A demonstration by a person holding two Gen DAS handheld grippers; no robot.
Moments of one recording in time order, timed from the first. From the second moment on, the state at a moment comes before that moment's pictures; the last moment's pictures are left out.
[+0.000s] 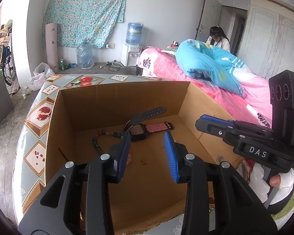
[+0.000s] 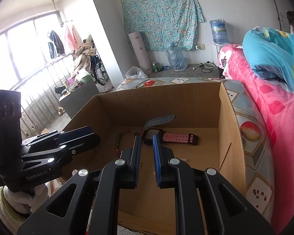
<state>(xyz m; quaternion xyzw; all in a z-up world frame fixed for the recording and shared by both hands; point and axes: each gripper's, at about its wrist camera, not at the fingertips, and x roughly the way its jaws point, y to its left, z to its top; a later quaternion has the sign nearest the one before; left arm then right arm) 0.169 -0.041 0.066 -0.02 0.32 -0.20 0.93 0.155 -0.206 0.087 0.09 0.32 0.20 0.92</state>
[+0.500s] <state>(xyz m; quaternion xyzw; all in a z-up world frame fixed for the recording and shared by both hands) 0.049 -0.024 0.081 -0.03 0.27 -0.25 0.93 0.042 -0.254 0.090 0.09 0.28 0.17 0.94</state>
